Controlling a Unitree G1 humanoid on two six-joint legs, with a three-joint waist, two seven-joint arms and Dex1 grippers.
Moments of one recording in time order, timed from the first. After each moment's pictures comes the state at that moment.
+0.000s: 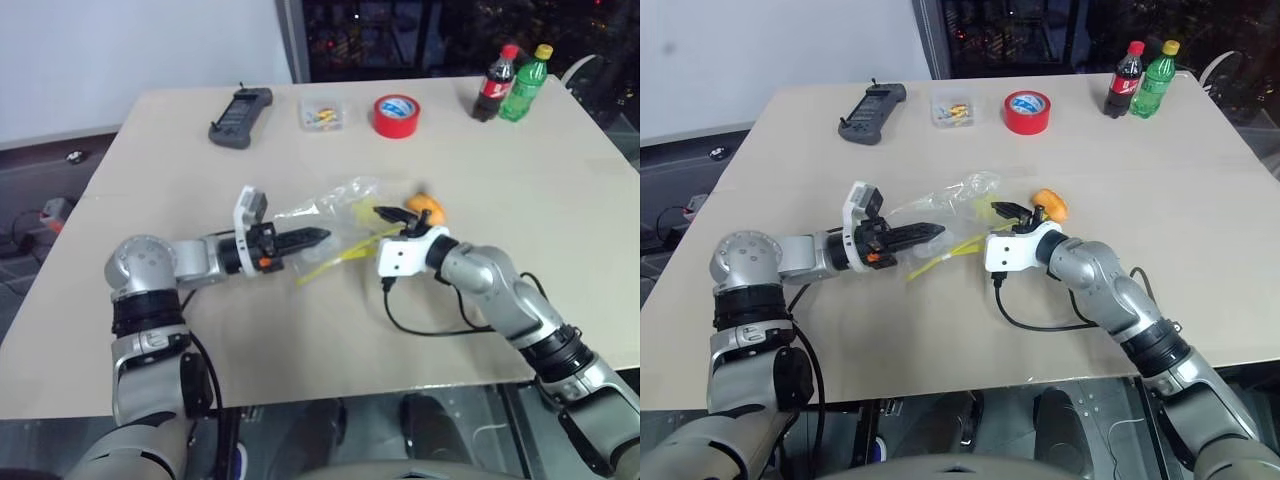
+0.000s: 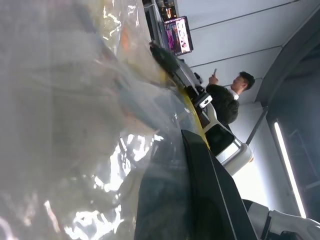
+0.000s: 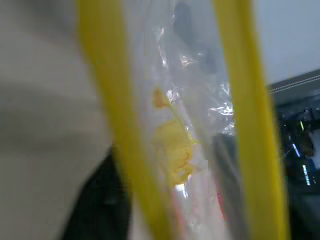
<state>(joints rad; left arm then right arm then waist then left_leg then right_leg) -0.69 0.46 0.42 0.32 -0.97 1.61 -0.73 -0.53 -0.50 0.46 -0.05 -0.47 -0.06 0.45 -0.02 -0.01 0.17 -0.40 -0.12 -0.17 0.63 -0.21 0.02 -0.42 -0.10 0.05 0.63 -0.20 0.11</state>
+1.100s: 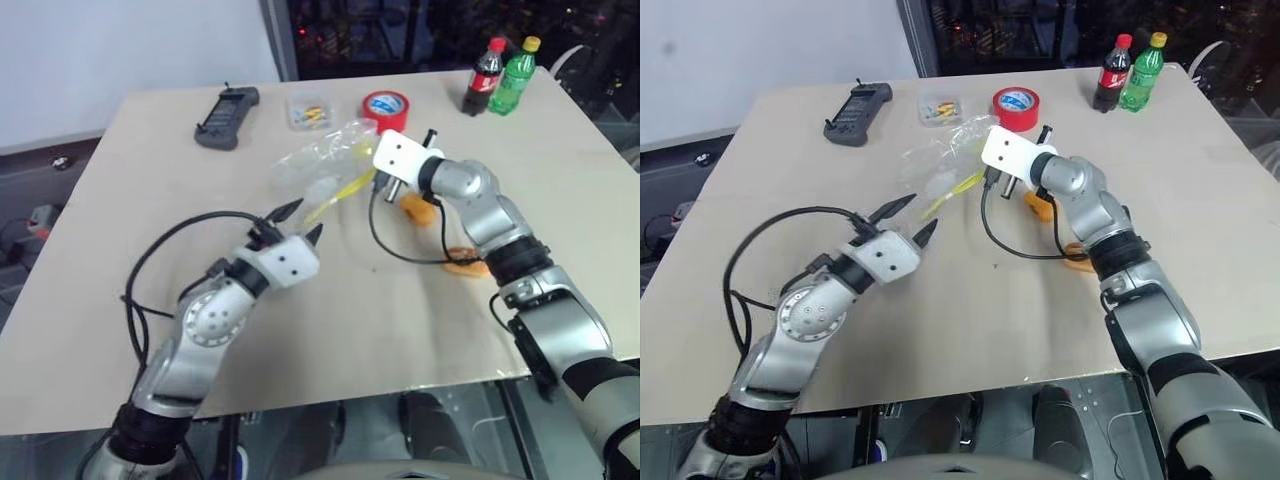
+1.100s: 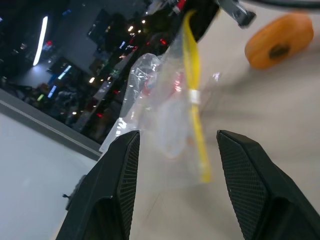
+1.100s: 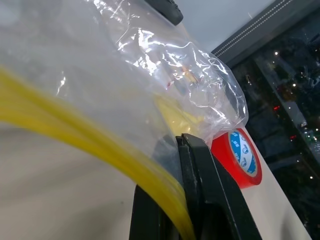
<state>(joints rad) -0.14 0.56 -0.16 -0.42 0.36 0.07 -0.32 -1.01 -0.31 0.31 0.57 -0.30 0.02 0.57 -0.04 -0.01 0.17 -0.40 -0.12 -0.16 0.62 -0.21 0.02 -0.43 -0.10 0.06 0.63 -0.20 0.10</state>
